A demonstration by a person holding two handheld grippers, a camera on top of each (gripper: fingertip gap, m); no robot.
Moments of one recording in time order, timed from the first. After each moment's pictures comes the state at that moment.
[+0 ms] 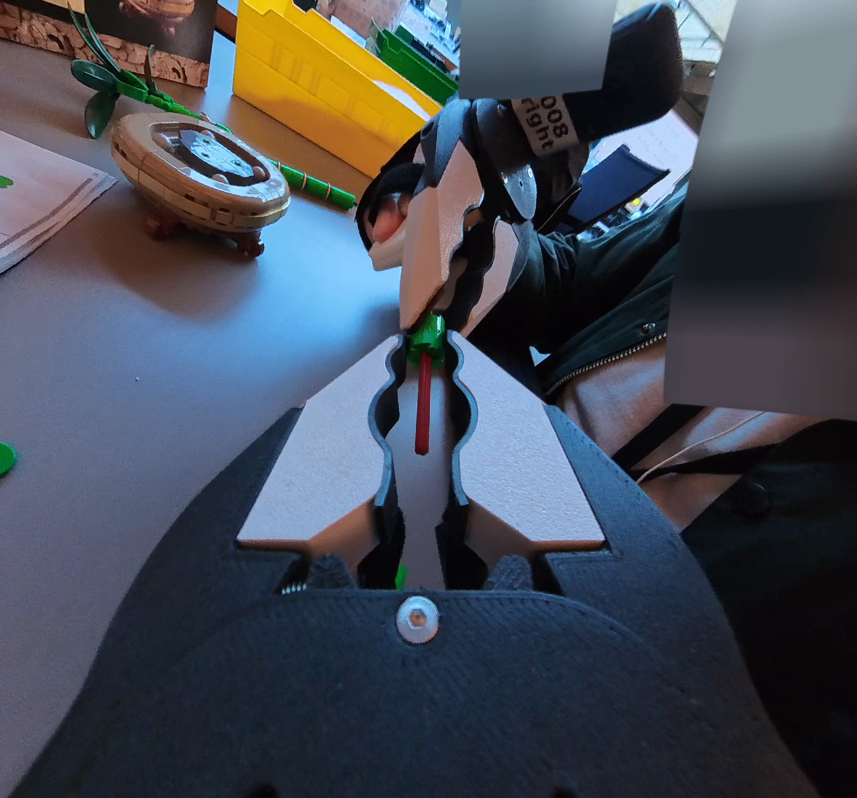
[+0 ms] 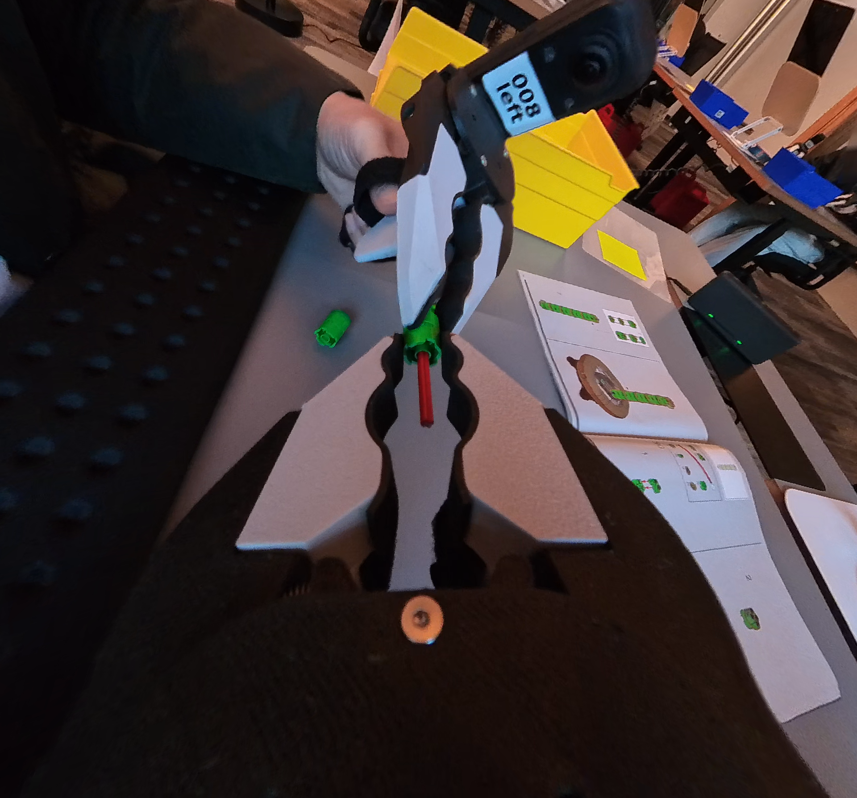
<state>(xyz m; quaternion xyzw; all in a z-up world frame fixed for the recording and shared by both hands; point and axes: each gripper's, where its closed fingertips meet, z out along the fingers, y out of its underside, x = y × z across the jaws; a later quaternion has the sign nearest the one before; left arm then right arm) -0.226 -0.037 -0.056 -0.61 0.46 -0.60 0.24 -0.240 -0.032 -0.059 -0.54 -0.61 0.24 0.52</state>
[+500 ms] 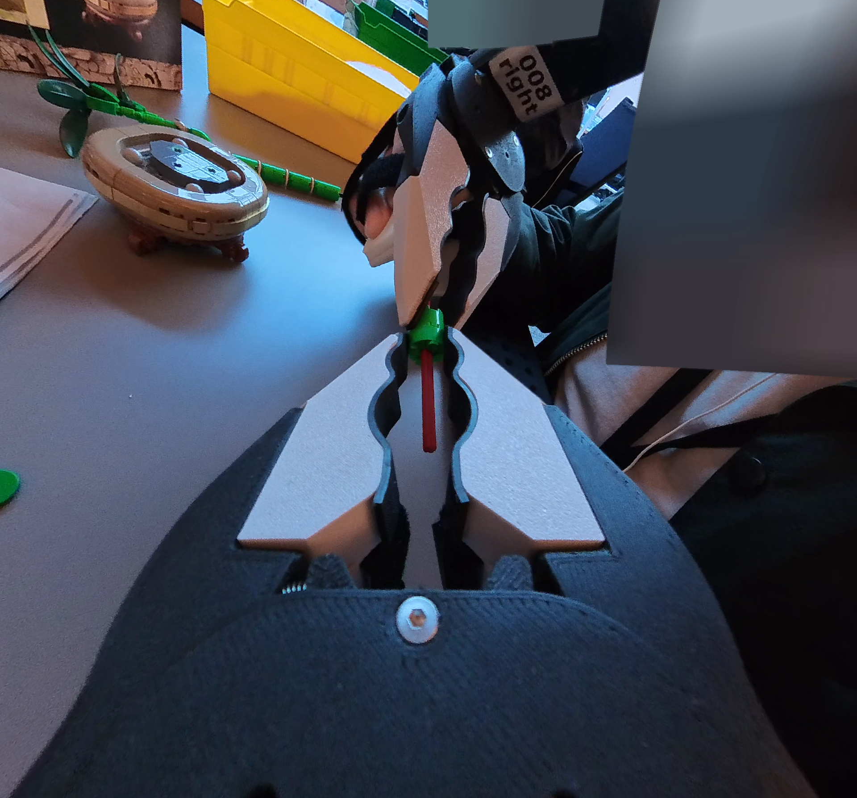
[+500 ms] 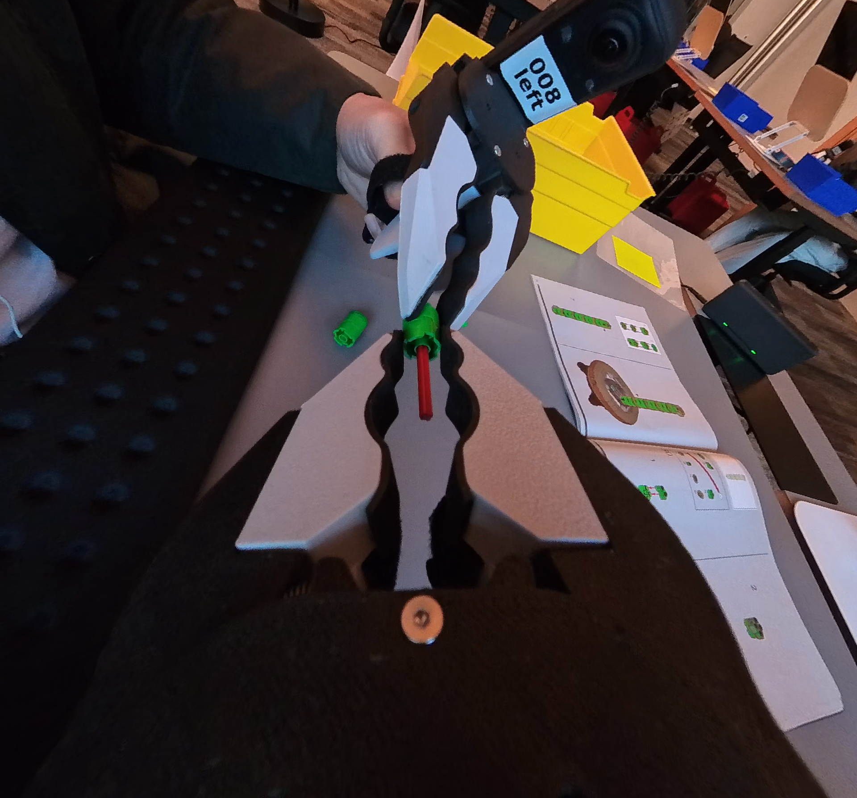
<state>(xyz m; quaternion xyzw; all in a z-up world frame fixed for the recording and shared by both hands) -0.228 -0.047 -0.052 -0.59 0.50 -0.58 0.25 -0.237 -0.042 -0.055 -0.54 -0.63 0.24 0.51</state>
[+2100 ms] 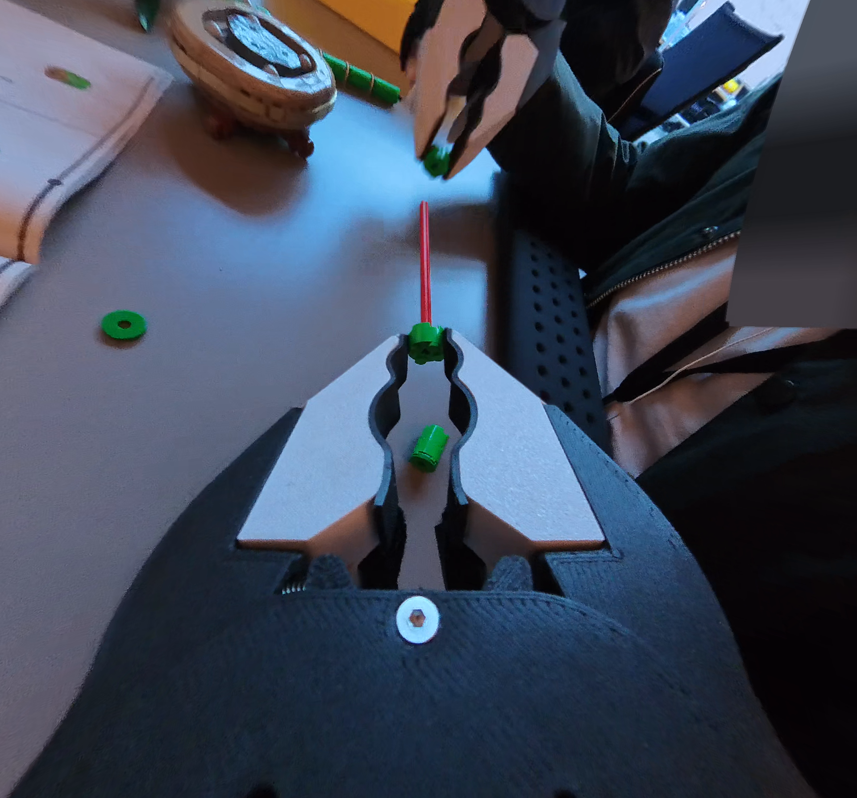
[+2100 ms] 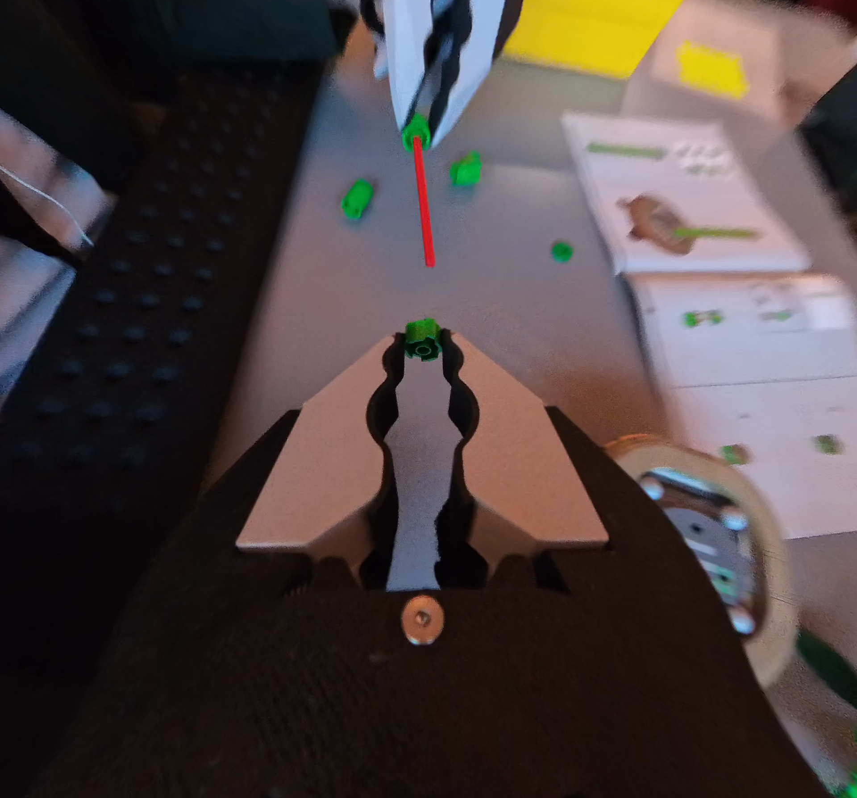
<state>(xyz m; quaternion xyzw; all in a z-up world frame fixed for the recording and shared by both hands) -0.275 -0.022 -0.082 -0.65 0.51 -0.52 0.21 -0.159 -0.030 -0.084 -0.64 -0.61 0.27 0.39</state>
